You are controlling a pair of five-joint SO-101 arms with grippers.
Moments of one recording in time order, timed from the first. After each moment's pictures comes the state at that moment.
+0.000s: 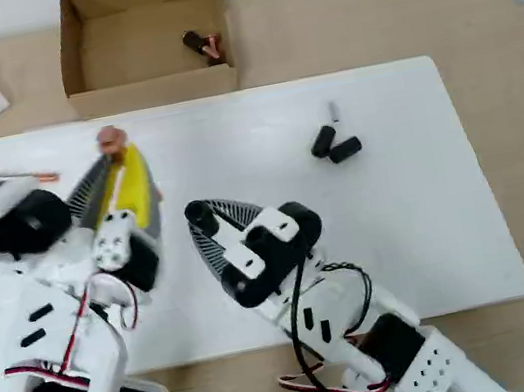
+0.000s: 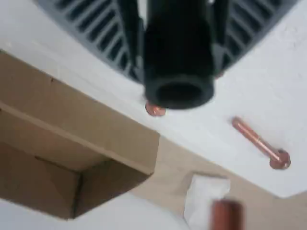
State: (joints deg) left arm 16.4 -85.8 54.0 38.9 5.8; right arm -47.1 -94.9 89.0 19.5 -3.9
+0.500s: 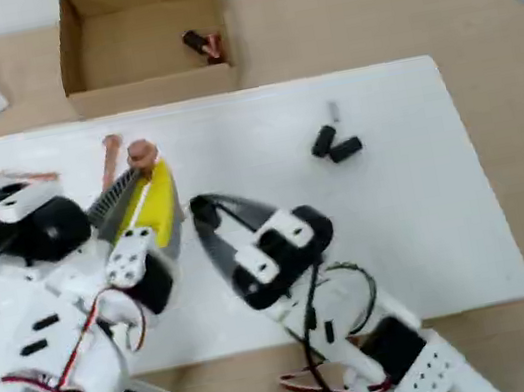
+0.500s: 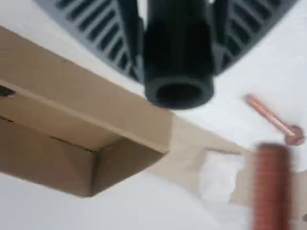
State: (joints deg) left arm 21.3 -85.8 49.0 47.9 5.8; right arm -45.4 -99.7 92.6 16.9 -3.9
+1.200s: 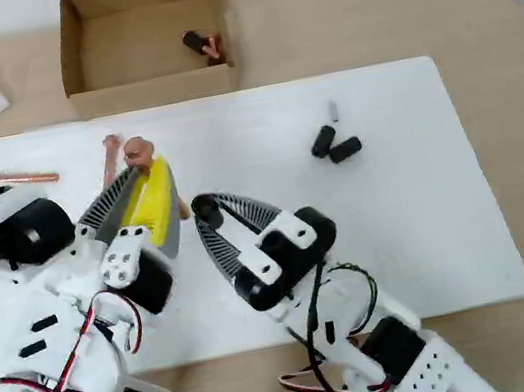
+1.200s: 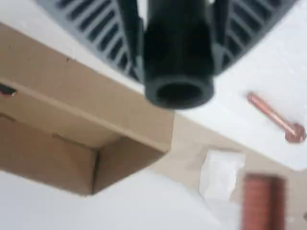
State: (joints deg) left arm 22.6 -85.8 48.7 45.2 10.1; right arm -45.4 -101.6 93.3 18.2 -3.9
